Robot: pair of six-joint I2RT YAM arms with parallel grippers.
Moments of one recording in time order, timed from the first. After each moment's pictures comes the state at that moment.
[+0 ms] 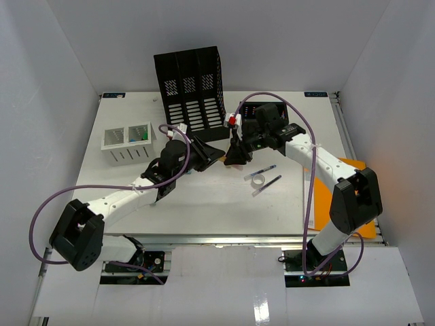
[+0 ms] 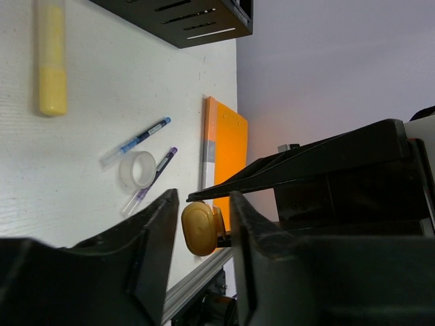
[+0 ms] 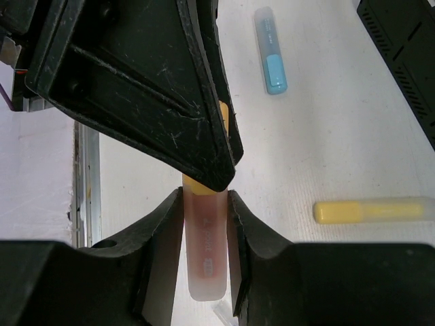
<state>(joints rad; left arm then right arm) -0.65 1.31 0.75 0.28 0.09 -1.16 0.54 1.61 1.33 -0.50 -0.89 -0.45</state>
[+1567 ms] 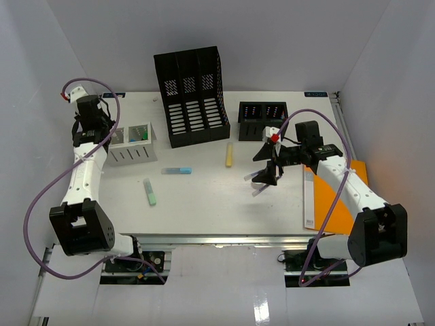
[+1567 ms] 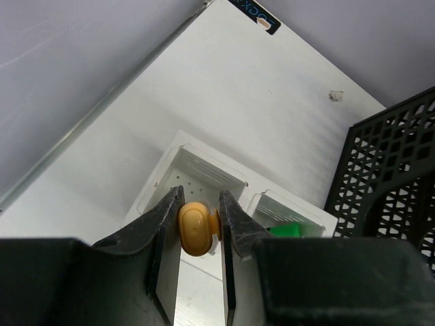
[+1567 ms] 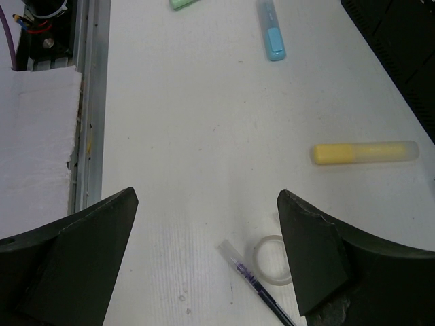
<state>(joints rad) 0.16 1.40 1.25 -0.29 -0.31 -0.38 0.27 1.31 0.98 -0.53 -1.12 -0.73</state>
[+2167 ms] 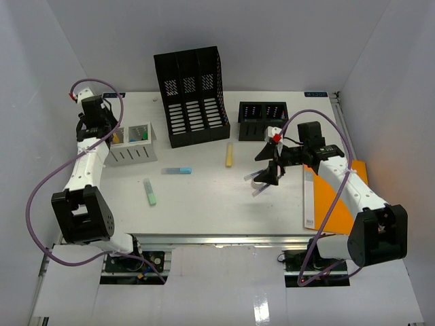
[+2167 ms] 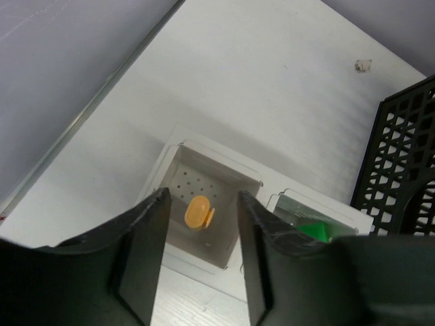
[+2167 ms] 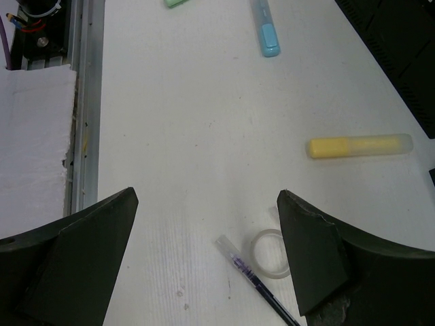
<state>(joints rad) 0.18 1.50 1.25 -0.27 -0.28 -0.32 0.25 1.30 0.97 -0.53 -1.12 -0.74</state>
